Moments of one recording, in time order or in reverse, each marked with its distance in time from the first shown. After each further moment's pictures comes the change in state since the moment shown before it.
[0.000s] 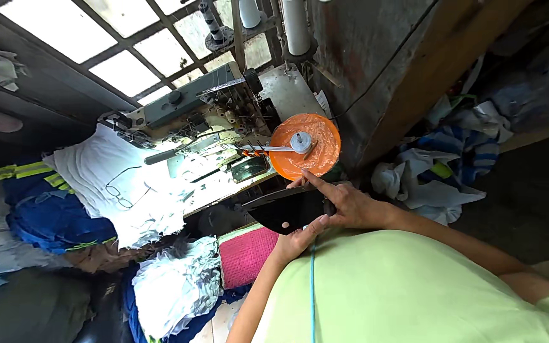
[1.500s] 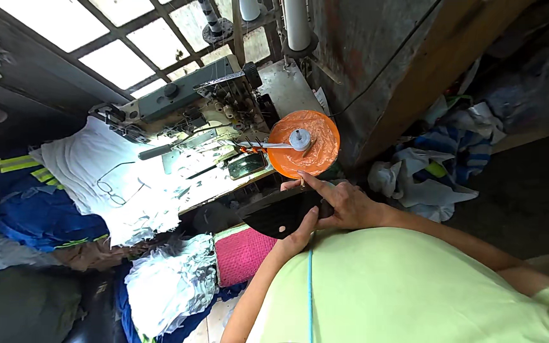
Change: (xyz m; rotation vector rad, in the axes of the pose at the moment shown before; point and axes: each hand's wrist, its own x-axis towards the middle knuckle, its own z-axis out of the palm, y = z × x) left_hand -0.001 -0.011 0.006 -0.110 0.183 -0.024; right_hand 0.002 -0.005 0.008 -0.143 0.130 -0.126
